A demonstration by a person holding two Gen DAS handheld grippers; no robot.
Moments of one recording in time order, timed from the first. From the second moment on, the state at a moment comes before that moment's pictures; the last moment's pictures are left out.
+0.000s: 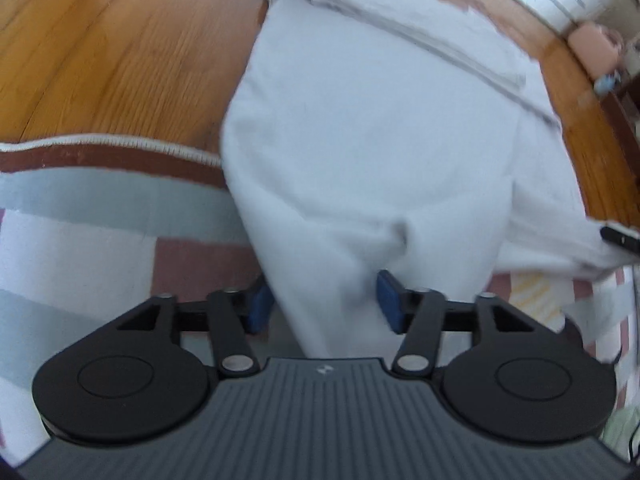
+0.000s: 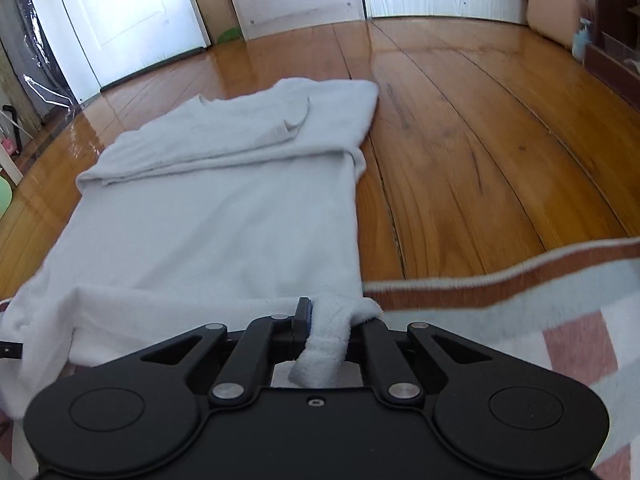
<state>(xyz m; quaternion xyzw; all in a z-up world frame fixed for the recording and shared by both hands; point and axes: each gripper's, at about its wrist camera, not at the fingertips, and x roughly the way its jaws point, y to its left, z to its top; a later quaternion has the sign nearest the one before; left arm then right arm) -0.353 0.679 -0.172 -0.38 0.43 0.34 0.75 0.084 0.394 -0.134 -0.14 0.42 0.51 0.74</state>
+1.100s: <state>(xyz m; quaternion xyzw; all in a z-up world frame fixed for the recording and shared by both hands) -0.319 0.697 -0.178 -0.45 0.34 0.28 0.78 0.078 0.388 -0.130 -0.12 0.43 0.54 0.71</state>
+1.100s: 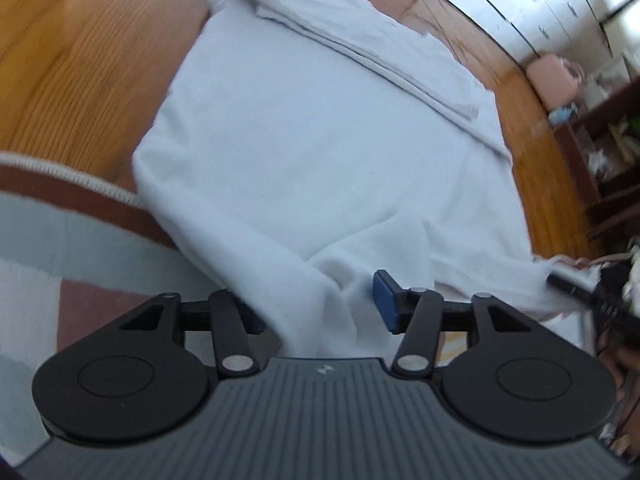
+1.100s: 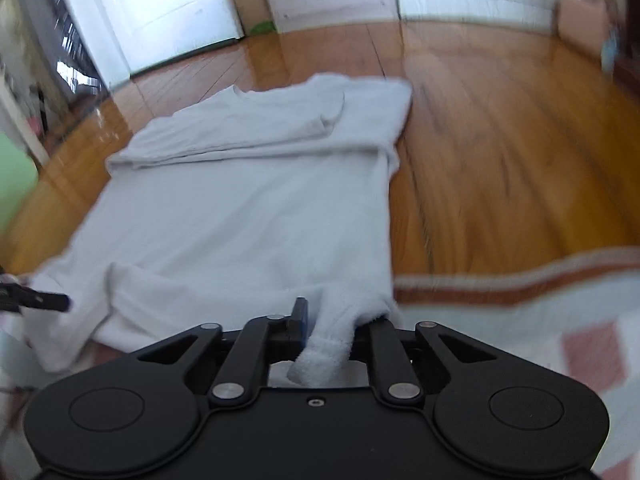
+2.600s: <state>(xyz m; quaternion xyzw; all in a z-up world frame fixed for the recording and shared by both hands) -0.313 0.696 -0.187 -0.54 0.28 0.26 0.75 0.102 0.369 -0.144 0.01 0.50 0.55 0.66</state>
